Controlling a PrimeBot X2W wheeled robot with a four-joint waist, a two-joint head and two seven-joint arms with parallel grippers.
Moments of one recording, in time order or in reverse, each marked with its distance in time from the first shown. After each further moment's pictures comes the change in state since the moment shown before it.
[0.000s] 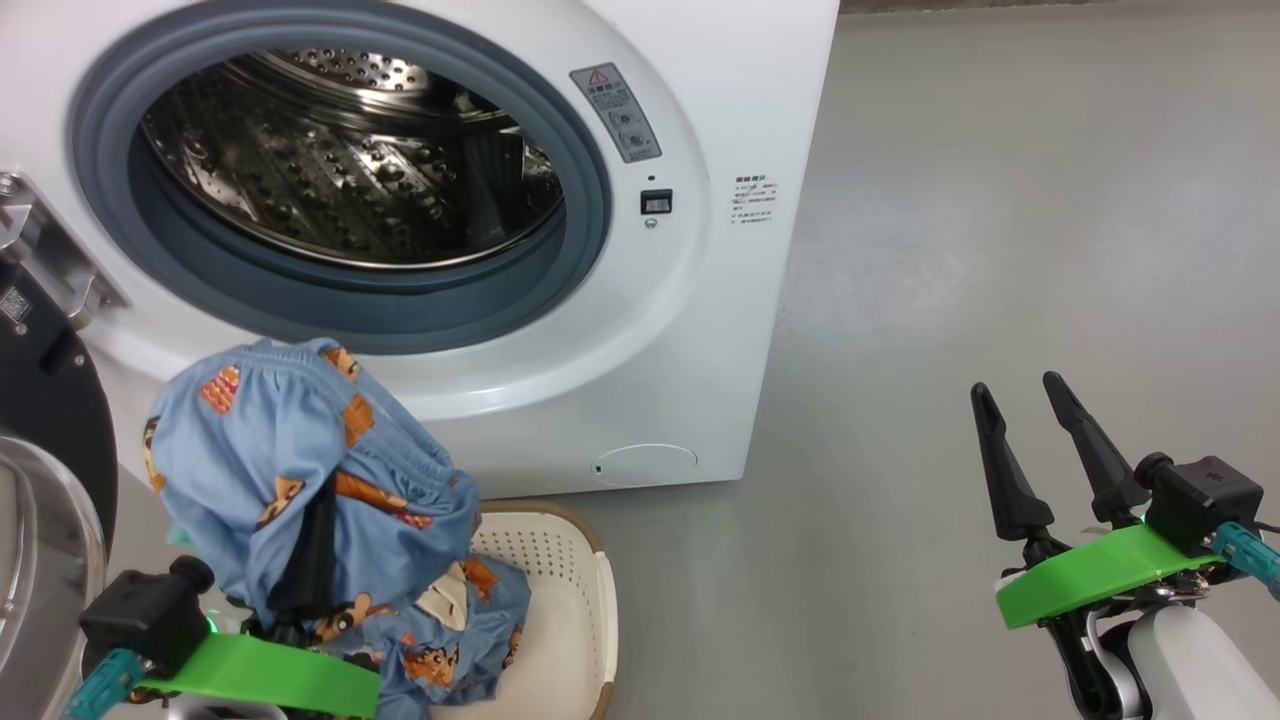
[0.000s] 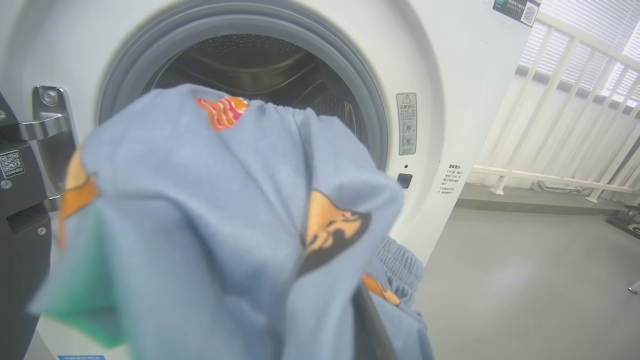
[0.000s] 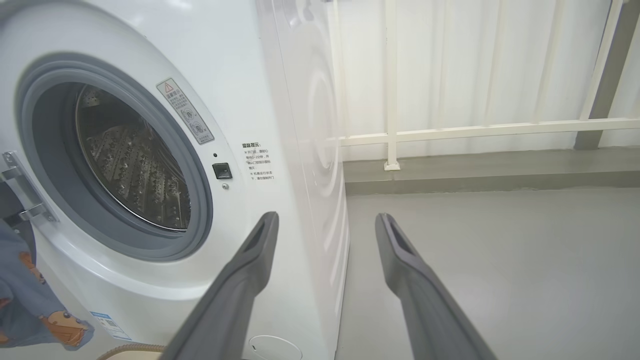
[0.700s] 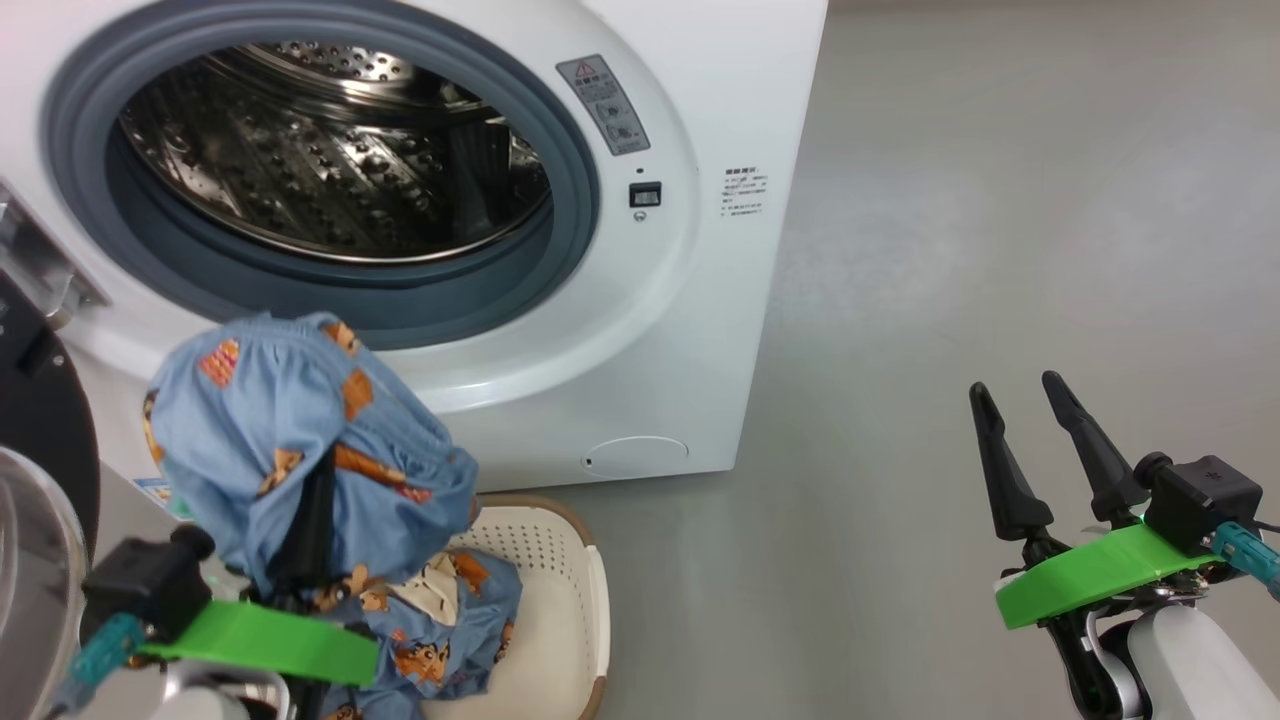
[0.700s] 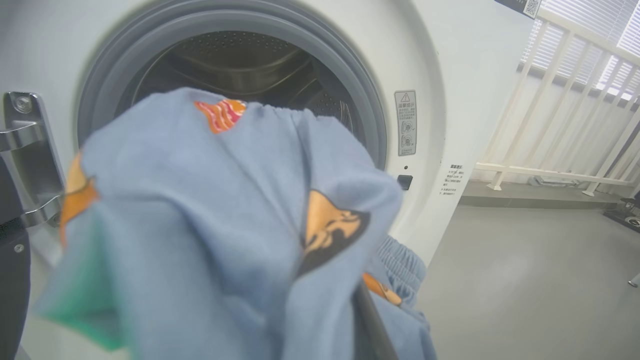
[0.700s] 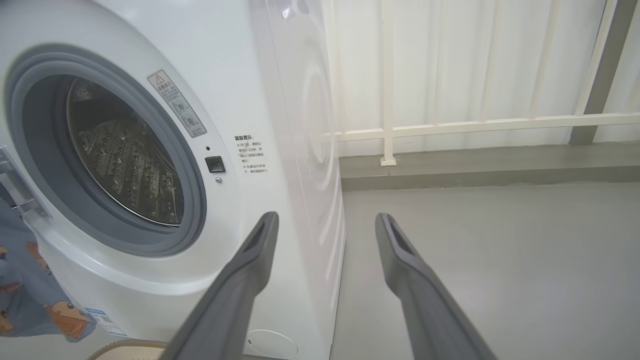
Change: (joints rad) left arm -0.038 0.000 -0.007 0.029 0.007 -0.007 0.000; right arm 0.000 -0.005 0.004 -0.002 0.000 0.000 0.000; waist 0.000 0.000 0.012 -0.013
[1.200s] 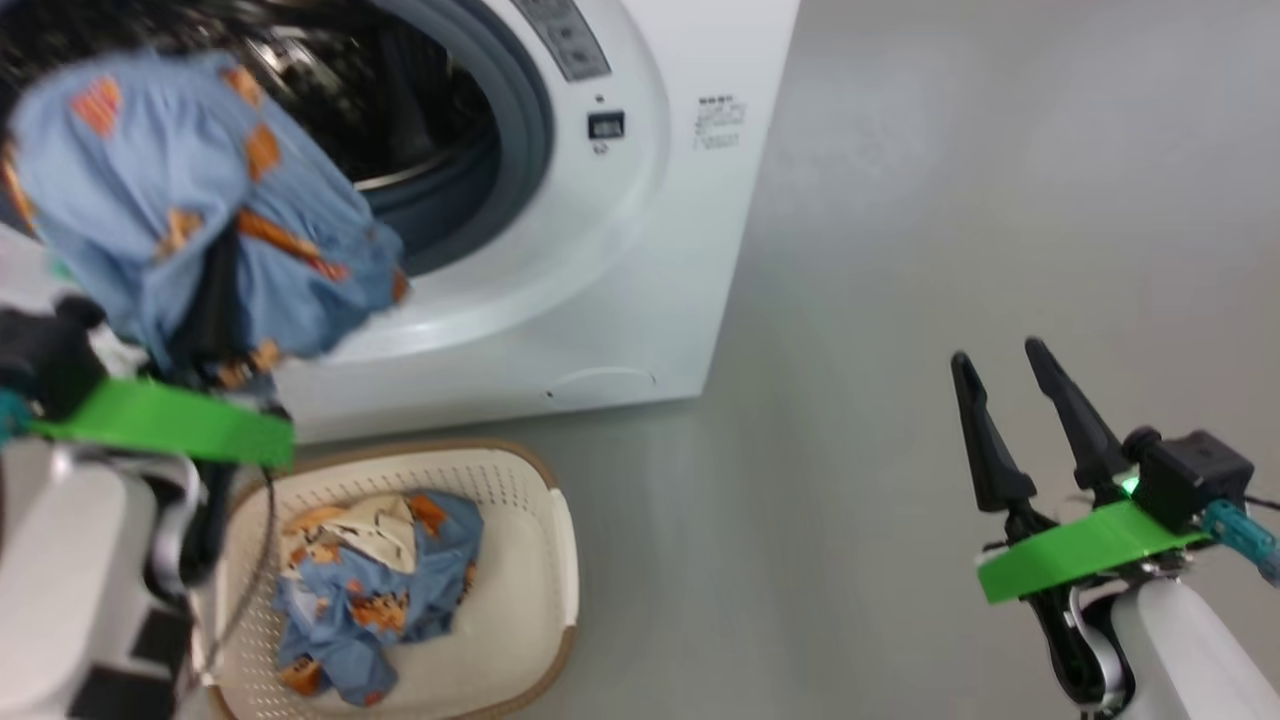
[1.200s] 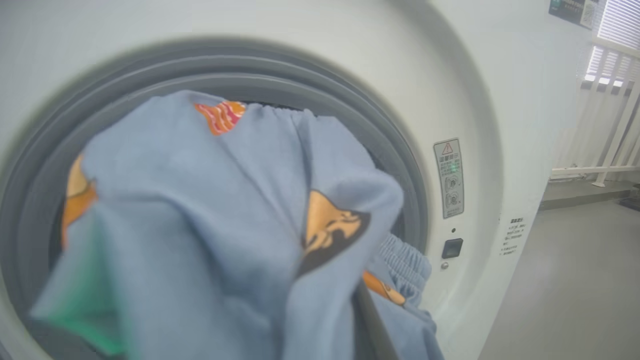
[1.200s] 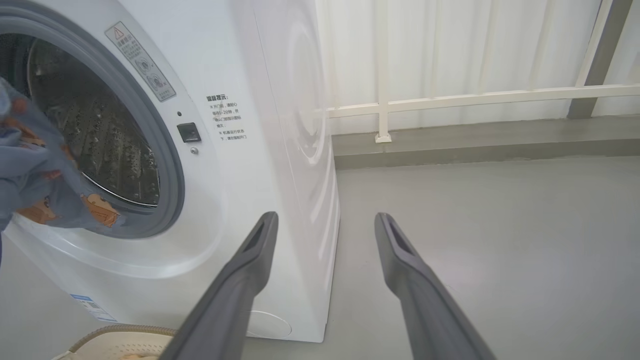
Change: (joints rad) left arm -0.370 0.026 0.032 0.183 0.052 -0.088 -0.002; right arm -0.024 0.015 0.011 -0.031 -0.013 0.000 0.000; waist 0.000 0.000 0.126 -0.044
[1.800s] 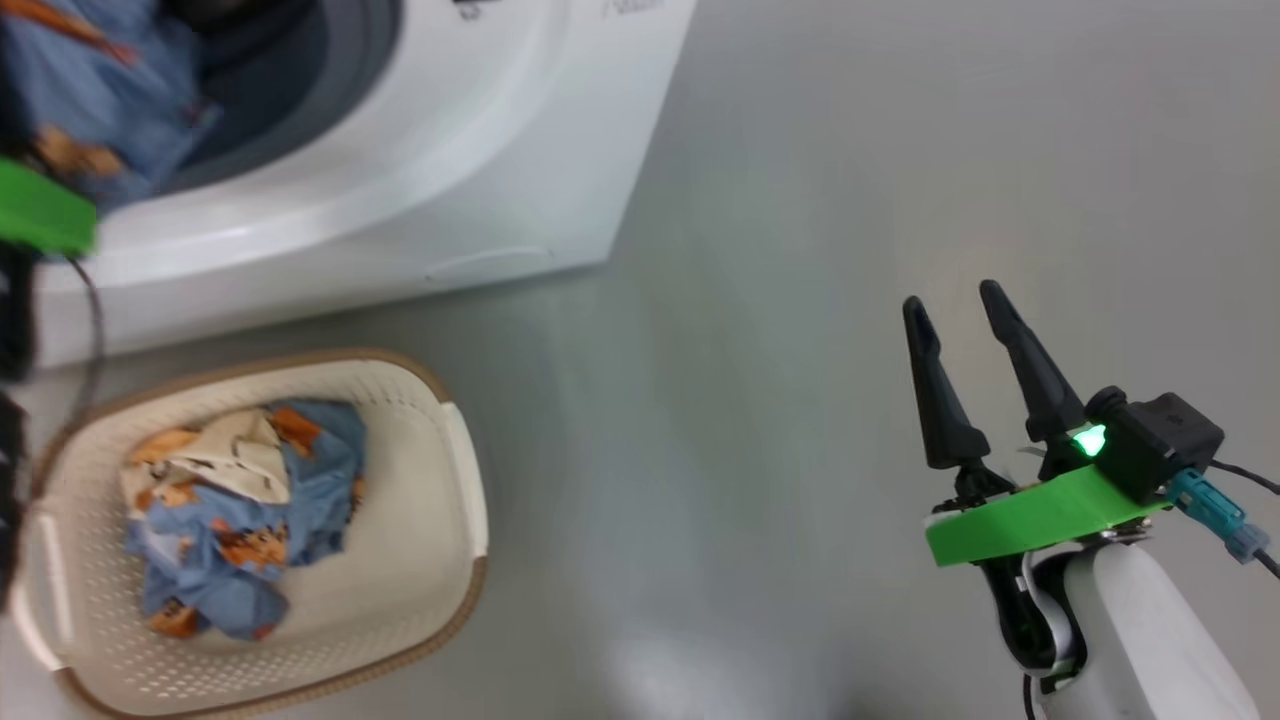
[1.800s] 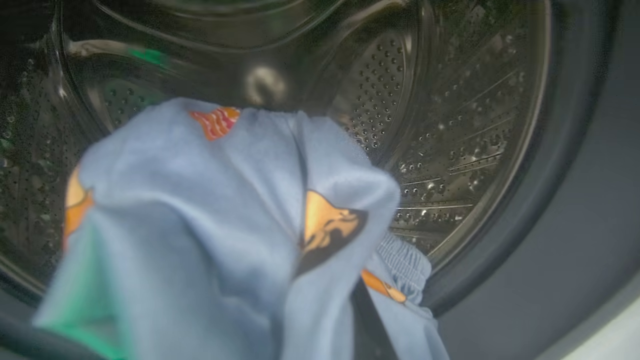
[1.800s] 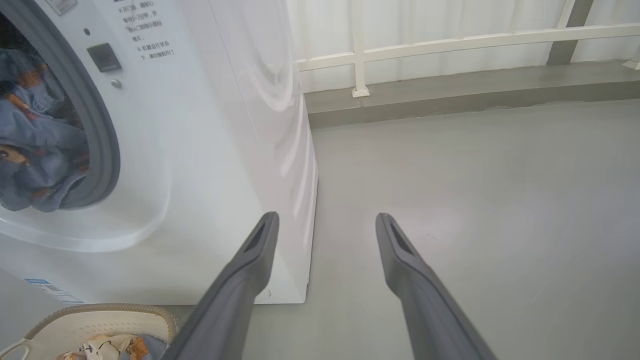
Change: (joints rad) left arm -0.452 0.046 0.061 0.458 0.047 -0.084 -0.007; right arm -0.071 0.092 0.007 -0.060 -0.042 0.000 0.000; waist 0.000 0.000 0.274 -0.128
